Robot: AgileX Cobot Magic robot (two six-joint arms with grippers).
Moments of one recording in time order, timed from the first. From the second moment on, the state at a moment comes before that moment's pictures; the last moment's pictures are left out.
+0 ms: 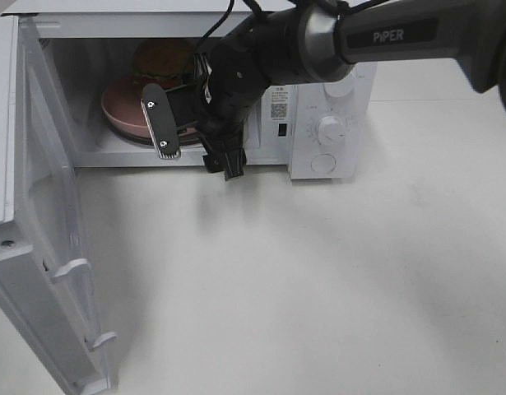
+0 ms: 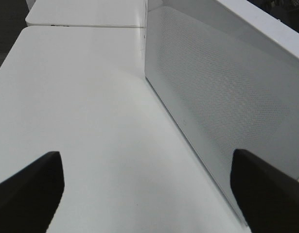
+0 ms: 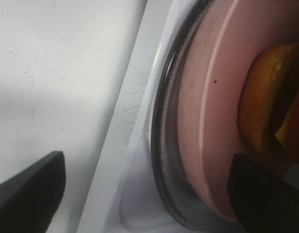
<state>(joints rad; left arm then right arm) 0.00 0.00 -0.50 -0.09 1.04 0.05 0.68 2.29 -1.75 -0.31 0.39 -1.02</state>
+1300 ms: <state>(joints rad) 0.00 0.00 -0.50 -0.09 1.04 0.05 0.66 2.50 -2.07 -0.21 0.54 -1.02</state>
